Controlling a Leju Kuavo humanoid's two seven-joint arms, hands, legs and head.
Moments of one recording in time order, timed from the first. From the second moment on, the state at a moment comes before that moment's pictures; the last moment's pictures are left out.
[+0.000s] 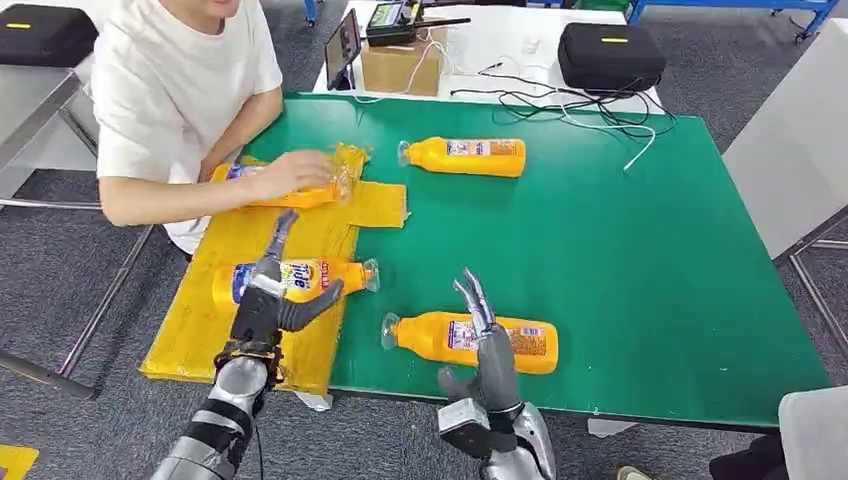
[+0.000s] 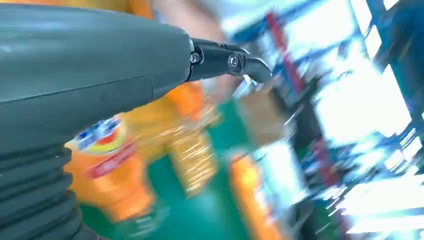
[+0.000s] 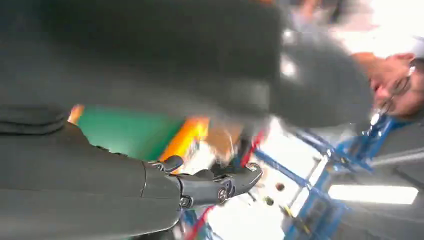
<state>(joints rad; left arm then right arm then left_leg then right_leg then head) -0.23 -0.12 -0.13 -1.14 -0.17 0.34 -0.60 -0.05 0.13 0.42 -1.25 0.50 -0.59 -0.68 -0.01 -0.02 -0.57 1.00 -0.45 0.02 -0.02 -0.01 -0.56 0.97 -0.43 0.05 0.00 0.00</state>
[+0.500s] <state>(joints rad) 0.17 -0.11 -0.18 -1.74 0.12 0.11 -0.52 -0.02 0.00 0.27 -1.25 1.00 -0.68 -0.36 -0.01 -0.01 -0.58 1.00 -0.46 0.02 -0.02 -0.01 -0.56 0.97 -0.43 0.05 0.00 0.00</state>
